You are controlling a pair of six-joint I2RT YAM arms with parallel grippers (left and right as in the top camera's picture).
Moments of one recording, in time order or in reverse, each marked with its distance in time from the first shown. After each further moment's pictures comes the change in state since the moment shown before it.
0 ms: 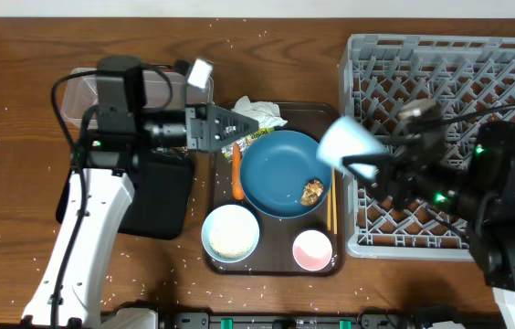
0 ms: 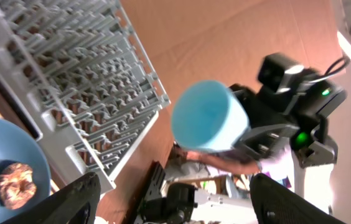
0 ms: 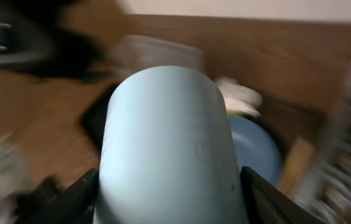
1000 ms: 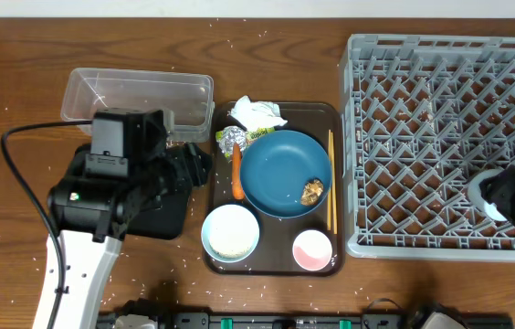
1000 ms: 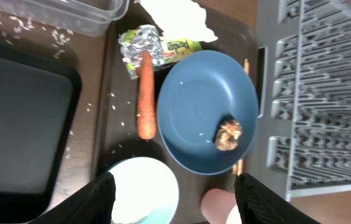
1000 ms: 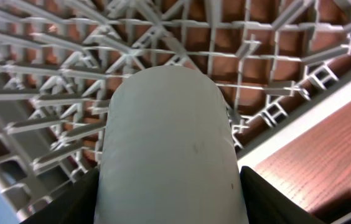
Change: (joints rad) left arm -0.082 -0.250 0.006 -0.630 -1.047 0.064; right arm -0.711 0.220 0.000 -0.369 0.497 0.100
